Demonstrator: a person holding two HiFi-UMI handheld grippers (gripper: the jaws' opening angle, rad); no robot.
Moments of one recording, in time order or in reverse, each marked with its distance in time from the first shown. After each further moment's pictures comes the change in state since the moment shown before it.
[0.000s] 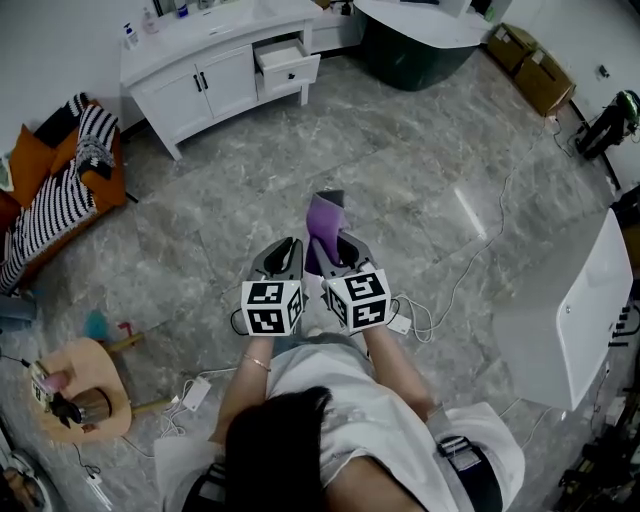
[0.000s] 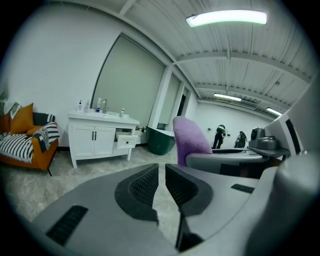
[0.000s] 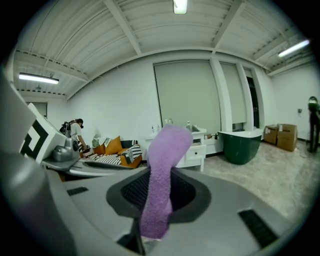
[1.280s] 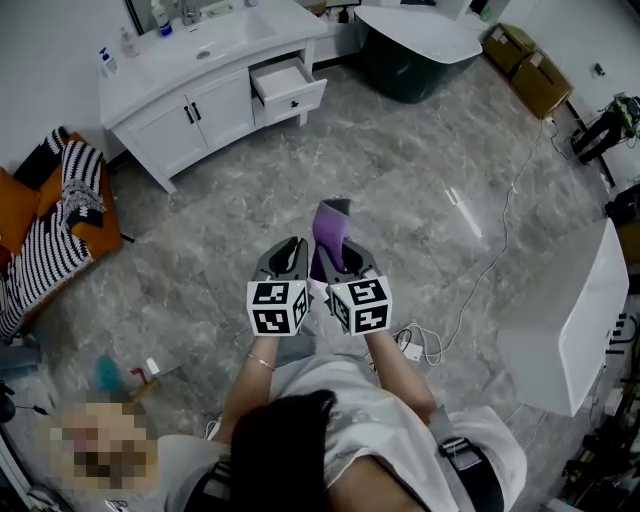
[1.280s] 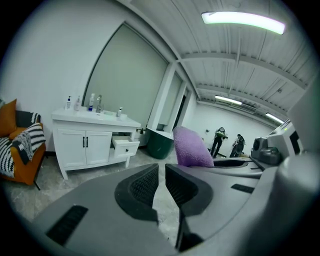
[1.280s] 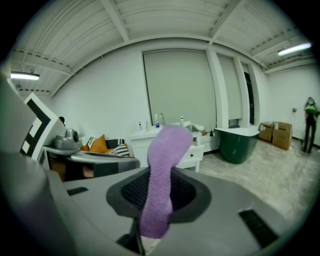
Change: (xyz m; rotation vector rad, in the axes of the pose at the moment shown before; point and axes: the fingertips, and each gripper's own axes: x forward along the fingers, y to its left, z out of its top) left arm 0.157 0.133 0.118 -0.010 0.019 -0.073; right arm 0.200 -0.058 0.080 0.040 0.067 -0.098
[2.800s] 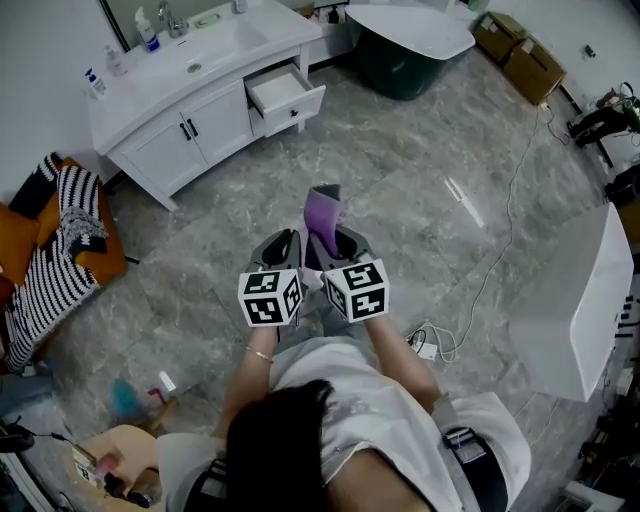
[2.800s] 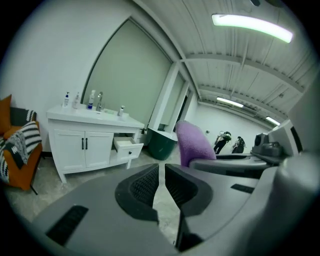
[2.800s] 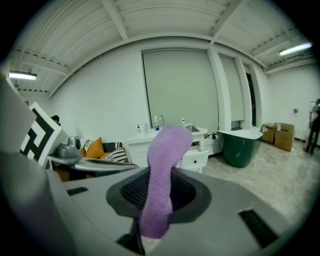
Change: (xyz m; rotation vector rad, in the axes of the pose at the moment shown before) left arm 0.043 0.075 0.042 -0.018 0.008 -0.028; right arm 0.083 0.009 0.052 0.002 -0.023 0.000
